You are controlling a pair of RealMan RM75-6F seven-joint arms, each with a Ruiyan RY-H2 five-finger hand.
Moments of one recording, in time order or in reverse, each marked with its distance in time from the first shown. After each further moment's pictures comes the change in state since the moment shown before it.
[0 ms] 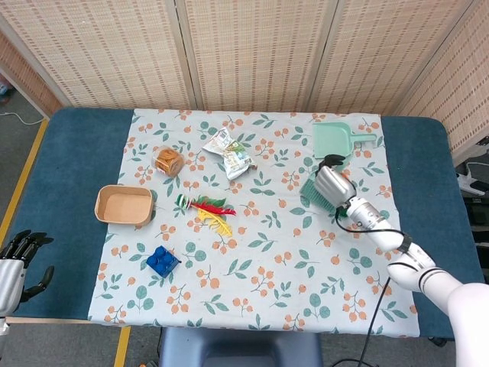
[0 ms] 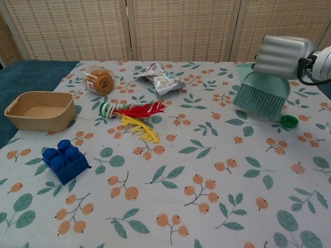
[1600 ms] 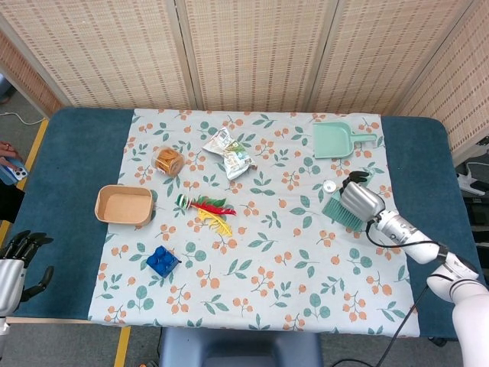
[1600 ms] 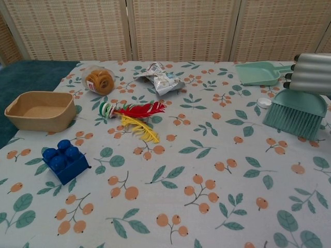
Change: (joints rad) left arm 0.001 0.000 -0.003 -0.003 -0.014 -0.006 0.011; right arm -0.091 -0.019 -0.202 0.305 -0.148 0.152 0.338
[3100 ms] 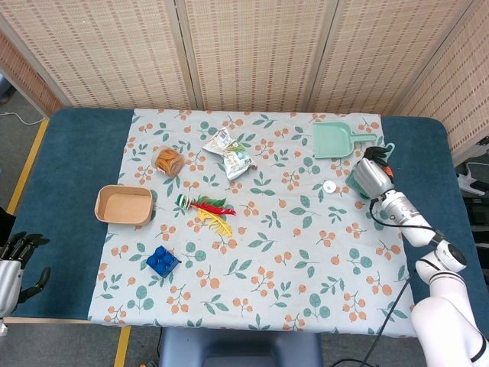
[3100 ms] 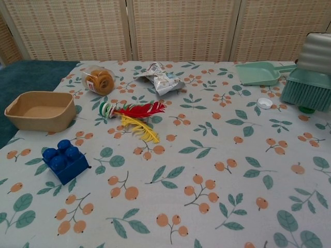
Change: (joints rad) left arm 0.009 0.006 0.001 -0.014 -0.011 0.000 0.023; right arm 0.037 -0.214 0.035 0.432 0.116 -0.088 -0.013
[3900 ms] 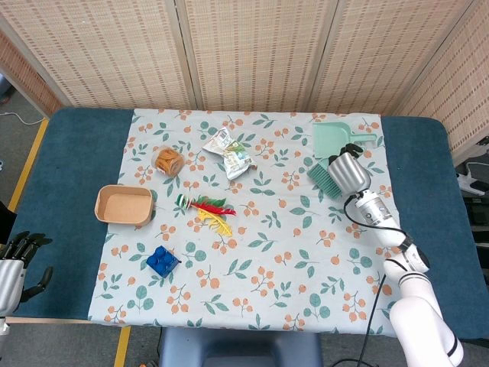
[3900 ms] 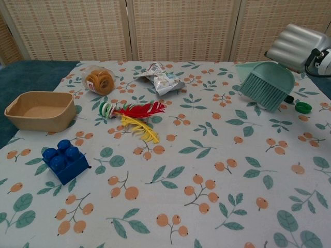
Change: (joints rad) left arm -0.008 -0.005 0.000 0.011 0.005 -0.011 -0.012; right arm 0.054 -0.125 0.096 -0.002 0.113 0.066 0.170
